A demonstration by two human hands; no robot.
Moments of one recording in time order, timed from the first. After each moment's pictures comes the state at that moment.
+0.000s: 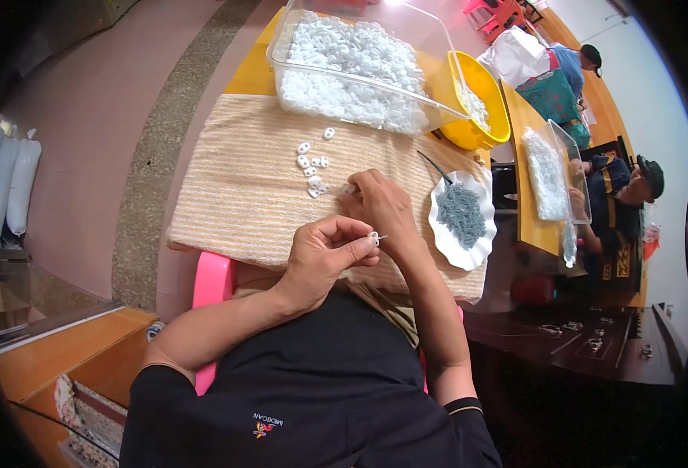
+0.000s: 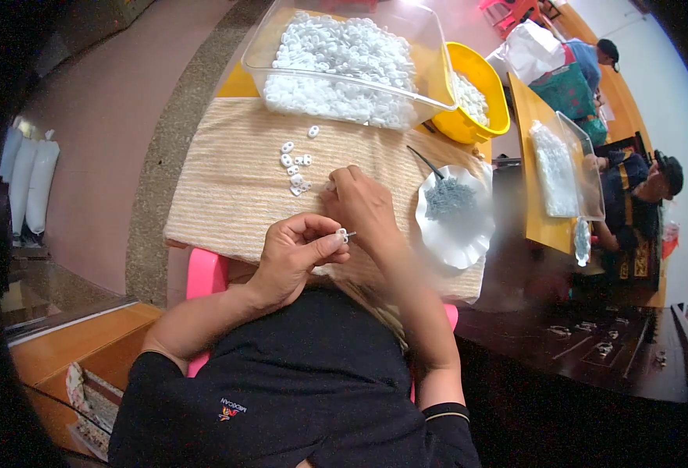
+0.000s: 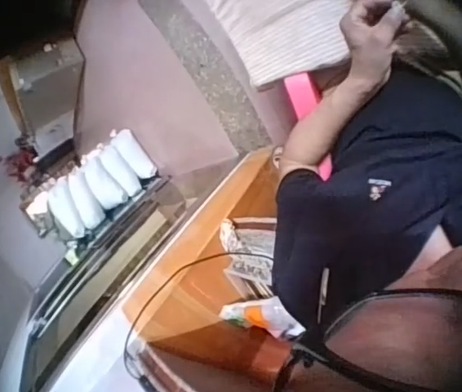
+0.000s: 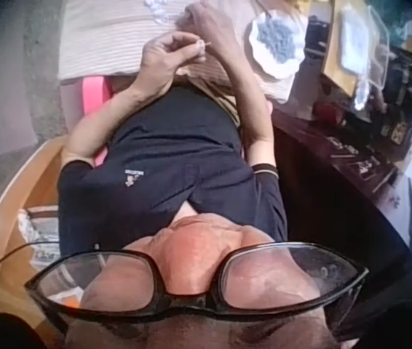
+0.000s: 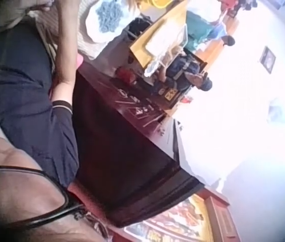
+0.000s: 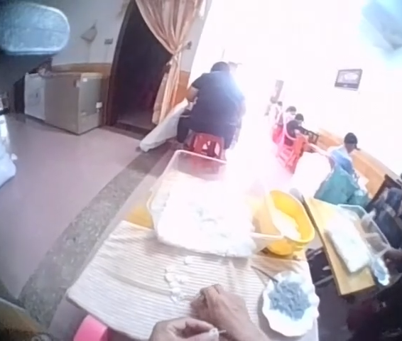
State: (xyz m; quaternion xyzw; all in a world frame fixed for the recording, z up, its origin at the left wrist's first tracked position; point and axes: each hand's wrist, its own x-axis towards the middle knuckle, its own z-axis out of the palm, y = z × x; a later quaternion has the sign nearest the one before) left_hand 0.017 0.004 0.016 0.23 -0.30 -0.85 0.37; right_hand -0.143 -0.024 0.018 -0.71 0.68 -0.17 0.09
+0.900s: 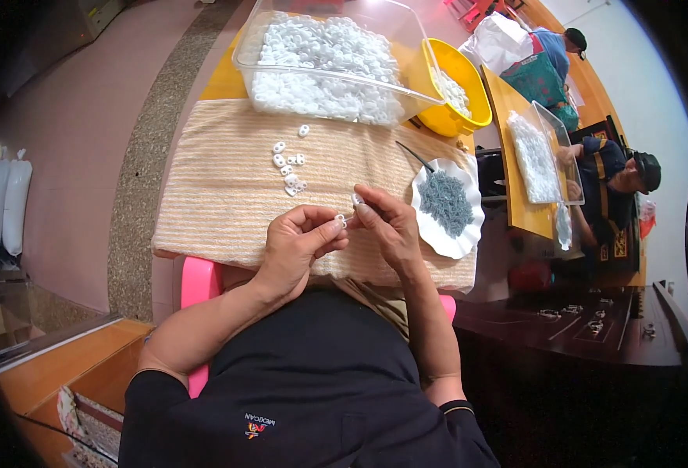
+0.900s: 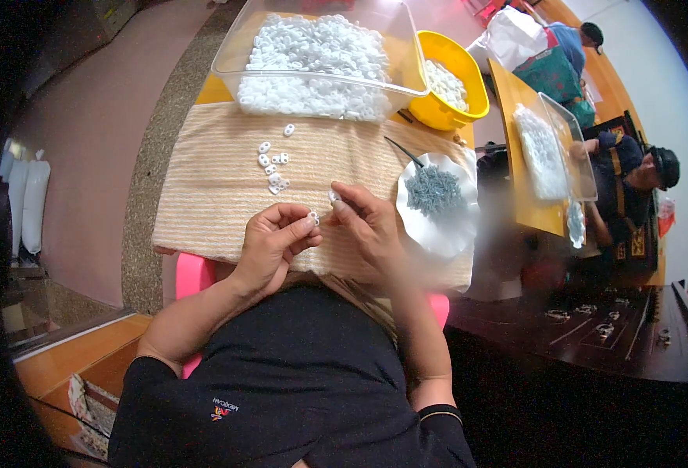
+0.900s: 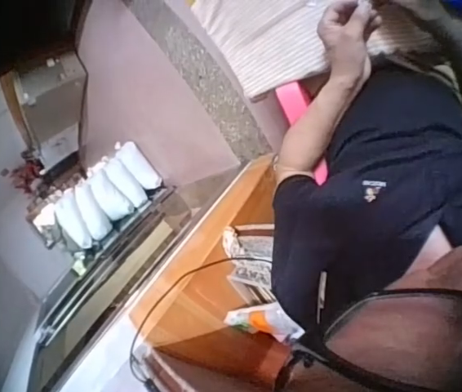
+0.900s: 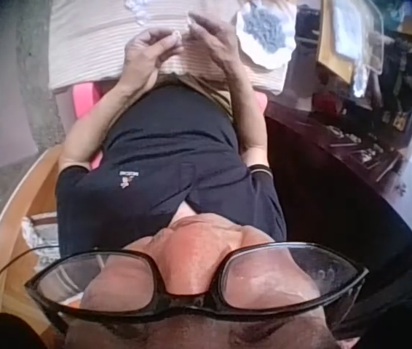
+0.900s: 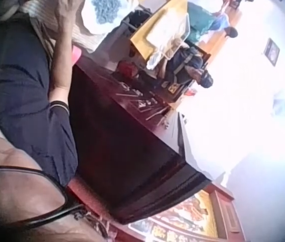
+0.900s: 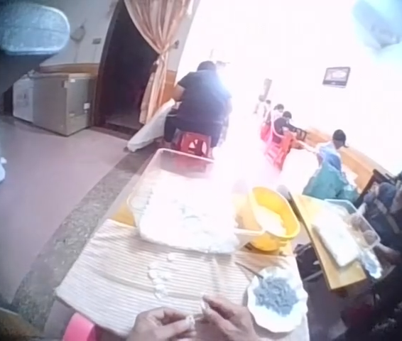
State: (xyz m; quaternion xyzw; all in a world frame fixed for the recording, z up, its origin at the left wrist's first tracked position) left_hand 0.013 -0.005 0.005 0.26 -0.25 -0.85 0.38; right_hand -0.173 0.031 0.005 -0.48 0.57 -0.51 0.44
